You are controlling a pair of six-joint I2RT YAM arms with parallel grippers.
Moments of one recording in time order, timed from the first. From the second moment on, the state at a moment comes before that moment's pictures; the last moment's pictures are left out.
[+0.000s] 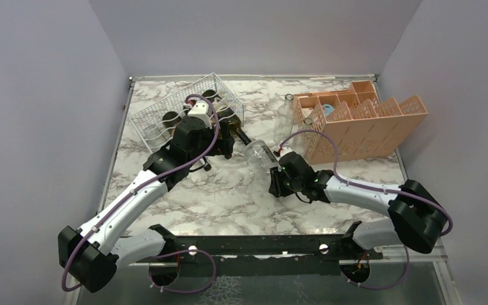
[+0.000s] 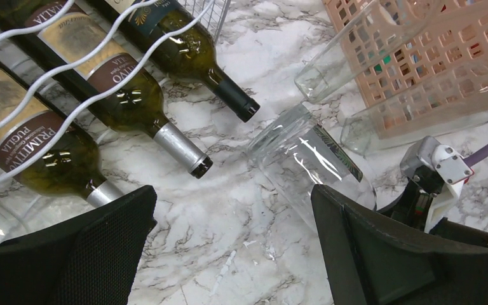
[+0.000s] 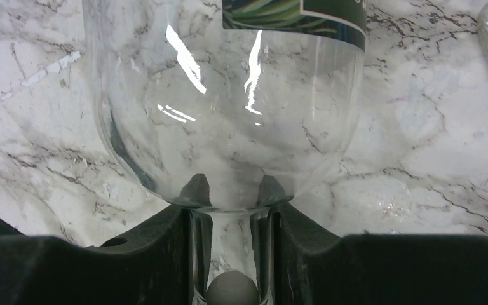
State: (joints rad) left arm -0.60 1.06 0.94 -0.35 -0.15 -0.42; right arm 0.84 1.36 0.63 -0.11 0.05 0.44
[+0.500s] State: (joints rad) left arm -0.60 0.98 1.00 -0.40 -0.23 -0.38; right arm 0.84 1.18 0.62 -0.18 0.01 0.40
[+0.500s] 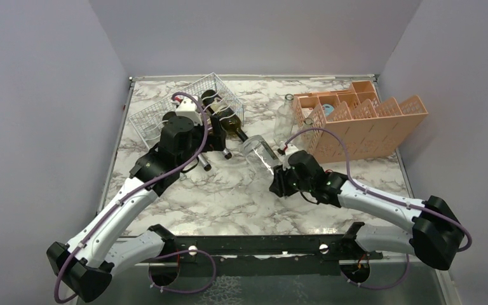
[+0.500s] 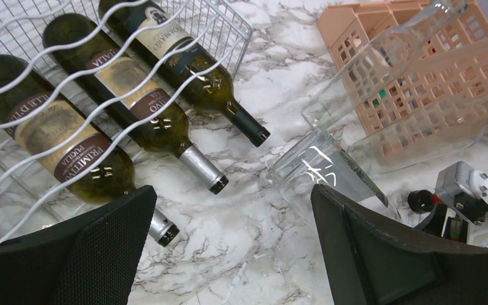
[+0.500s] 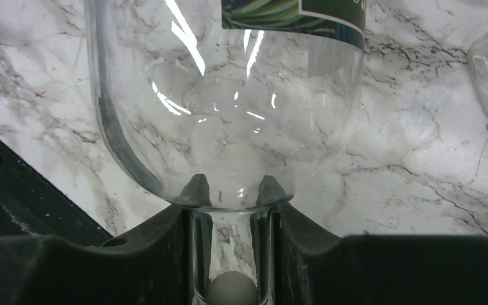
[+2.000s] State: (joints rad) left arm -0.60 0.63 1.20 -0.46 -0.60 -0.16; right arm 1.03 2.42 2.22 -0.27 -0.12 0.58
